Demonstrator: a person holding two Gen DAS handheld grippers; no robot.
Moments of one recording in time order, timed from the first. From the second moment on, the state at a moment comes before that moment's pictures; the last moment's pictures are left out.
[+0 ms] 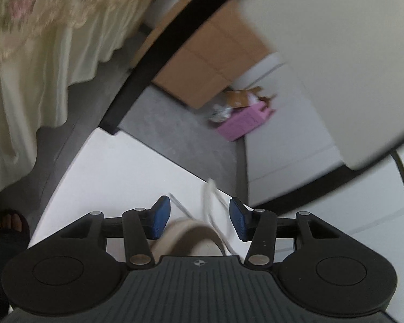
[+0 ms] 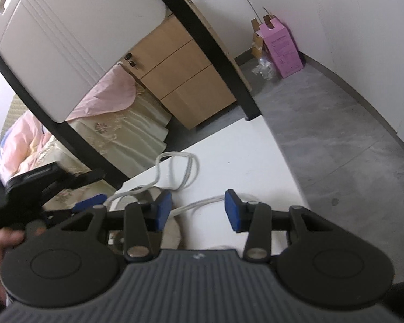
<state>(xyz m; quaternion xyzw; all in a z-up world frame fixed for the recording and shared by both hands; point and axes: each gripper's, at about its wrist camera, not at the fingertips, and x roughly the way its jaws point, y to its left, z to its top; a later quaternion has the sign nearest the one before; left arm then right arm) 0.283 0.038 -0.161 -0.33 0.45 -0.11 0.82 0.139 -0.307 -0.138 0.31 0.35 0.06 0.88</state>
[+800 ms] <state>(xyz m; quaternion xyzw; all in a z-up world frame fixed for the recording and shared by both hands) 0.321 0.020 -0.203 -0.35 0.50 -0.09 0.78 0.134 -0.349 -0.147 0.35 0.34 0.01 0.87</state>
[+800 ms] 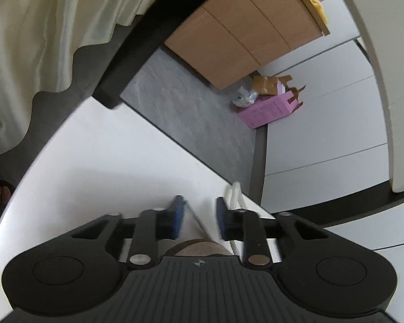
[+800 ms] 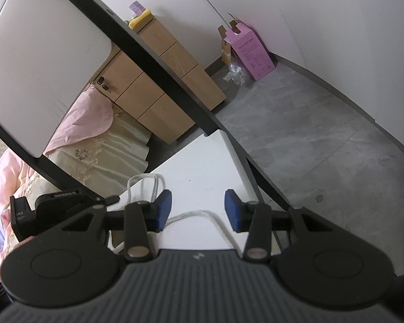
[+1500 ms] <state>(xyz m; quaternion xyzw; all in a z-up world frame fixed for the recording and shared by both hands) 0.251 0.017 -0.101 -0.26 0.30 -0.13 0.91 0.099 -0.312 -0.165 0.11 0.43 0.00 0.90</state>
